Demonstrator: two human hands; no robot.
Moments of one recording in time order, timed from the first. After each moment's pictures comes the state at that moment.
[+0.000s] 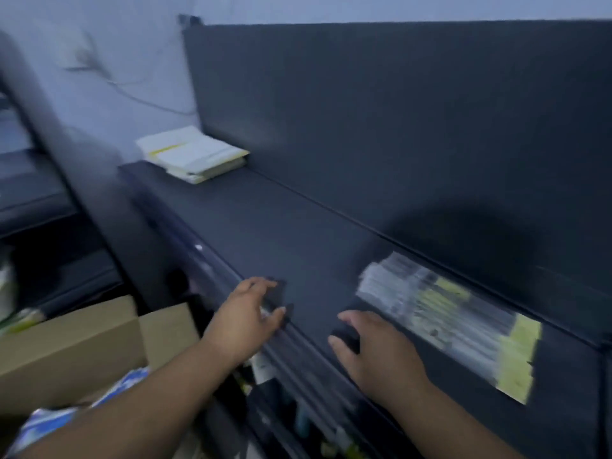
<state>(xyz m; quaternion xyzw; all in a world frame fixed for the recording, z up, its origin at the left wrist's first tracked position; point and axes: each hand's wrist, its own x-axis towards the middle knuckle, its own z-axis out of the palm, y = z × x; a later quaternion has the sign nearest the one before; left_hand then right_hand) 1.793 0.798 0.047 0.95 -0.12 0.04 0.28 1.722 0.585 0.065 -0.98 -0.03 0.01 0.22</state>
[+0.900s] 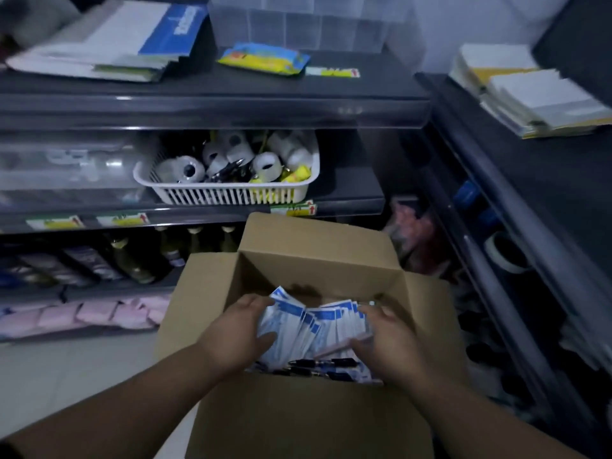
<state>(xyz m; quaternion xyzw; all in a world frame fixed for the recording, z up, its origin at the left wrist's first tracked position) 1.677 1.221 -0.088 0.94 0.18 -0.09 0.28 1.807 0.997 -0.076 -0.93 -0.24 0.25 0.10</state>
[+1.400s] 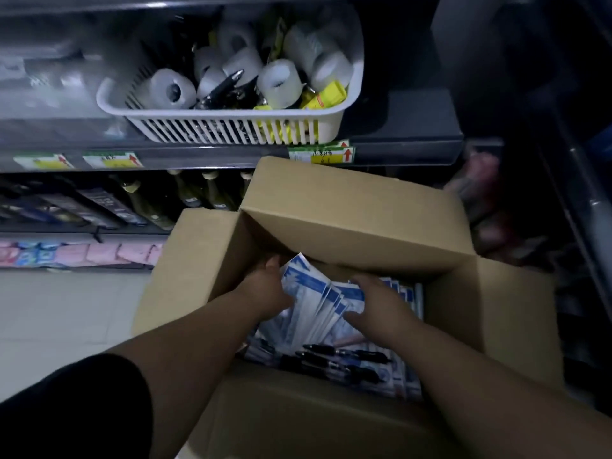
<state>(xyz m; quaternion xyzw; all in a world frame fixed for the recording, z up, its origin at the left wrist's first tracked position) 1.753 1.236 -0.179 0.84 0.37 -0.27 0.30 1.864 1.055 -0.184 -0.86 -0.32 0.38 0.13</state>
